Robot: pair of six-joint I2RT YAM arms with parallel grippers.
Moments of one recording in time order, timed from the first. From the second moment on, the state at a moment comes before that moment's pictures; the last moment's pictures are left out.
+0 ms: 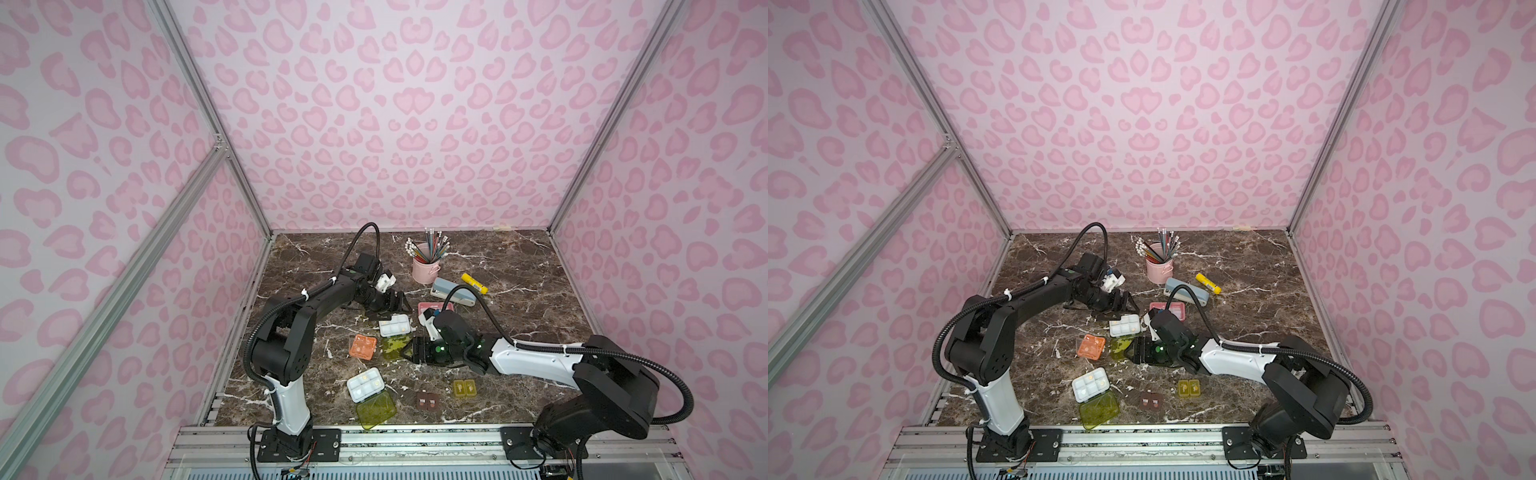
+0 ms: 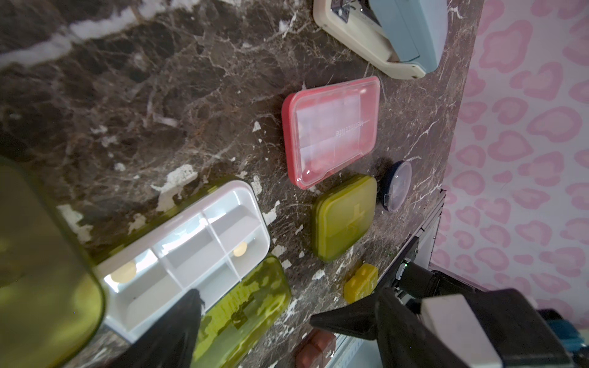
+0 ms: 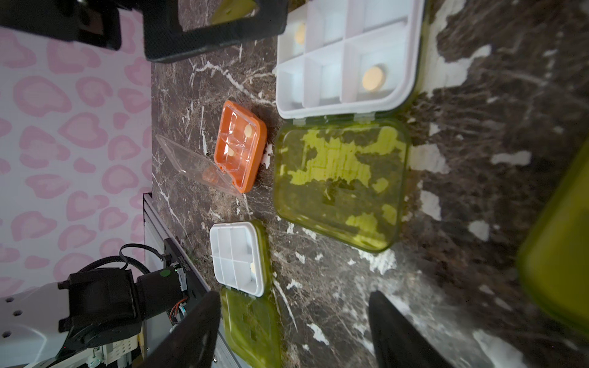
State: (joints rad) left arm -0.42 1.85 1.27 -0.65 0.67 -0.39; right arm 0.87 1.52 0.68 0.05 -0.33 0.93
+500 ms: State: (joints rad) left arm -0.42 1.85 1.24 -0.66 0.67 -0.39; right arm 0.86 1.59 0.67 0.10 -0.30 1.01
